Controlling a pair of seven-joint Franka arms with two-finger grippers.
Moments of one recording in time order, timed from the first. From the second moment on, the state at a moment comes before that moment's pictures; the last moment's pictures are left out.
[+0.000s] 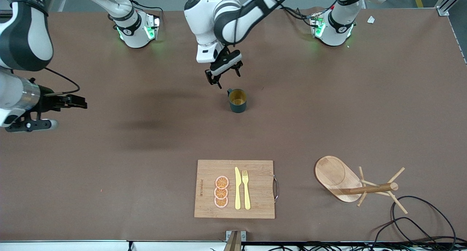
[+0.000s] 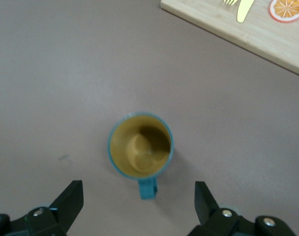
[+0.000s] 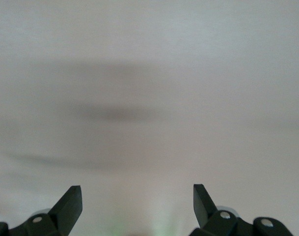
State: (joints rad) left arm -0.87 0.61 -0.37 -1.54 0.66 1.87 -2.05; right arm 0.07 0.16 -0.12 -1.63 0.00 1.58 -0.13
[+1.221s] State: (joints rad) left arm -1.04 0.88 -0.27 -1.44 0.89 1.86 -2.38; right arm 0.00 0.17 -0.10 -1.46 -0.02 1.50 -0.12
